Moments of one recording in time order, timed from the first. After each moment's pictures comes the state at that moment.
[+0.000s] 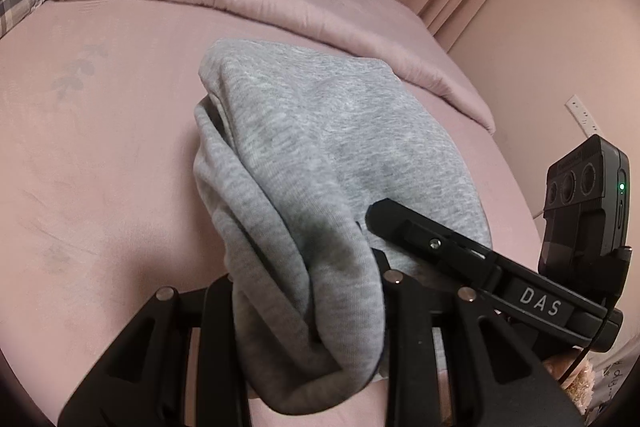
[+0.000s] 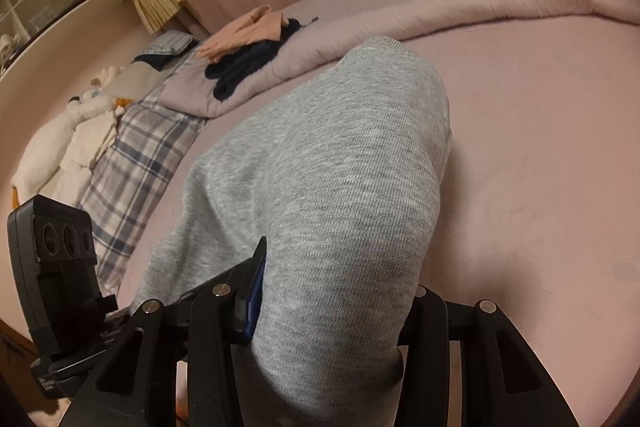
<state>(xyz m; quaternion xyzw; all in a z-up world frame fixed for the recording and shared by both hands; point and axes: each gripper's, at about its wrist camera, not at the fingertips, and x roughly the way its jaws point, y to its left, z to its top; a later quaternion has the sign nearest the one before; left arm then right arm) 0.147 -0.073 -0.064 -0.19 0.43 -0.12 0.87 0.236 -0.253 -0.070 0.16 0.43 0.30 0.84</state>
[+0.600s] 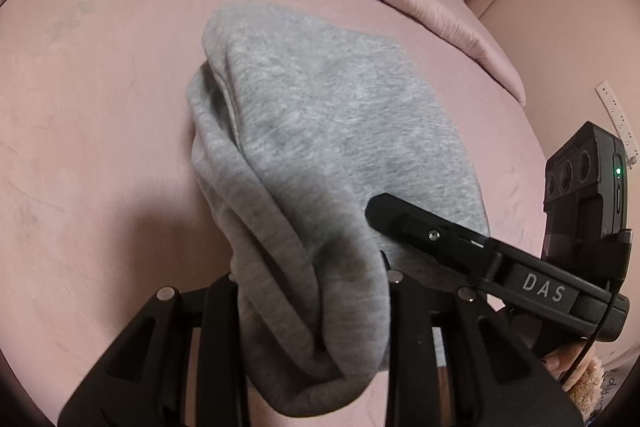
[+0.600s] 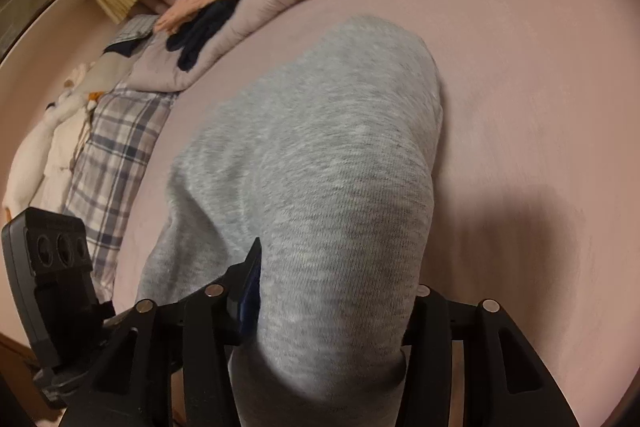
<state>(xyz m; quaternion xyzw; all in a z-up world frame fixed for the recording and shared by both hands) 0.179 -0.082 -0.112 -0.19 0.50 -0.10 0.84 0.250 -0.263 -0.131 0.19 0.51 0.27 0.79</state>
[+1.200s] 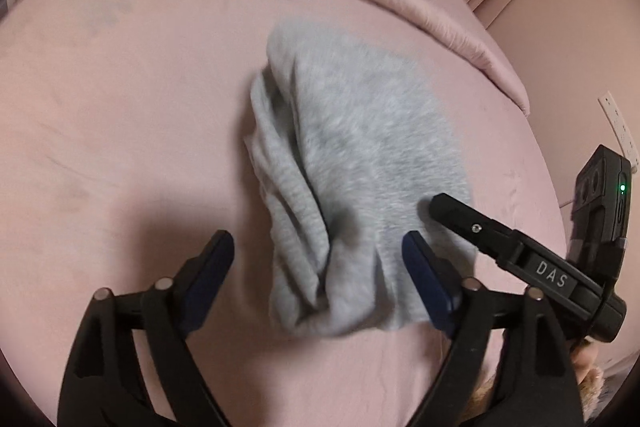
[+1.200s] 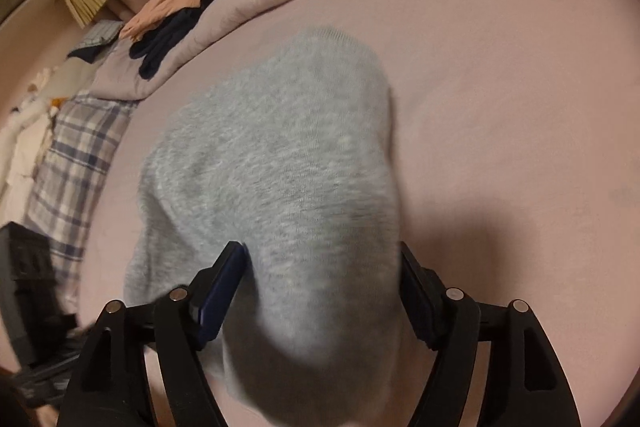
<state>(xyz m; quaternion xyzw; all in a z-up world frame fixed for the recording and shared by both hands) 0.142 -0.061 -0.082 -0.18 0.49 -0.08 0.85 0.220 -0.274 -0.098 0.13 0.48 0.18 0.85</state>
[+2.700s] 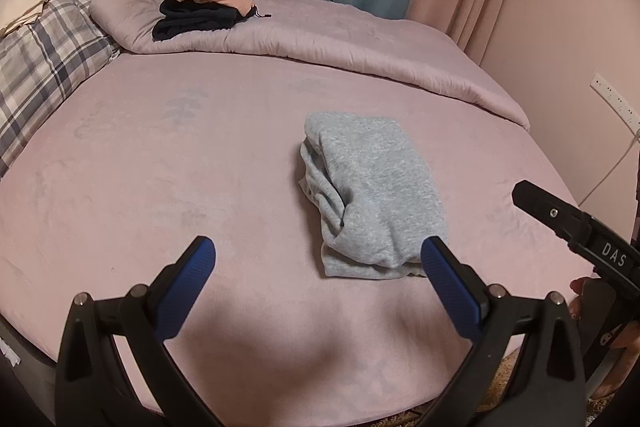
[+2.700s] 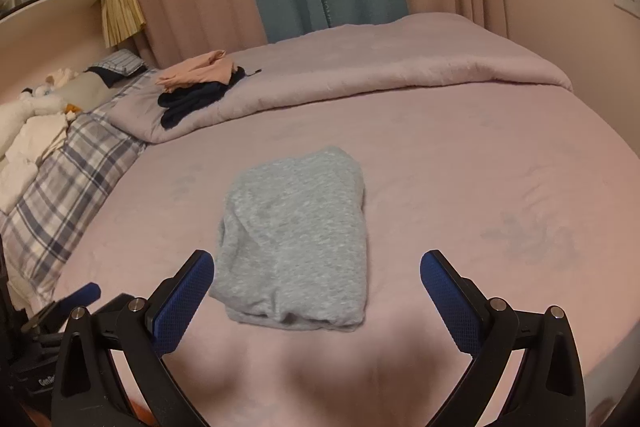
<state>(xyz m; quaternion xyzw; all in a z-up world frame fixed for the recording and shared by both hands) 0.028 -0.047 -0.010 -0.10 0.37 -0.02 0.92 0.109 -0.277 -0.007 0.08 0.34 0.12 0.93</state>
